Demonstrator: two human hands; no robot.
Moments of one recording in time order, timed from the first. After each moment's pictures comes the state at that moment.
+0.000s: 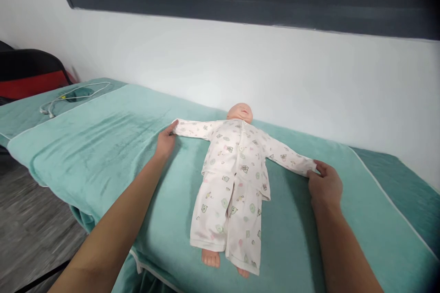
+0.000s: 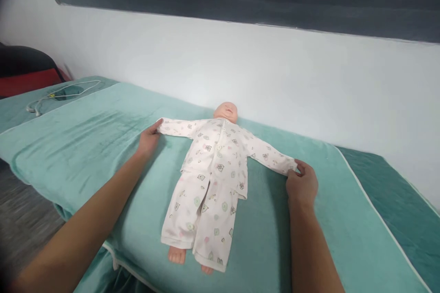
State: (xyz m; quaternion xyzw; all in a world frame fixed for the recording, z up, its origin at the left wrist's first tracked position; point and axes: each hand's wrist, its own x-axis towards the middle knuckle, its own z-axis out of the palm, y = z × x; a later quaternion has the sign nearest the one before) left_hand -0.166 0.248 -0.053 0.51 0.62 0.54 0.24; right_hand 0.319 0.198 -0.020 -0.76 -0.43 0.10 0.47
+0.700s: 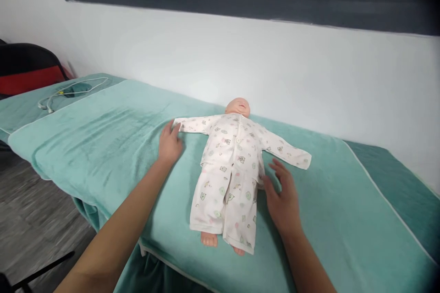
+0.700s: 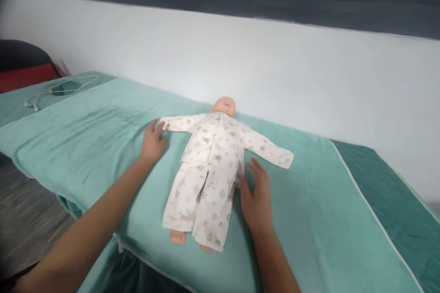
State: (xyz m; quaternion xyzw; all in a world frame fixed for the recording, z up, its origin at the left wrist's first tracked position) left_hand -0.144 0.207 -0.052 0.62 0.69 0.38 -0.01; right_hand 0.208 0.100 -0.015 -0.58 -0.67 0.11 0.46
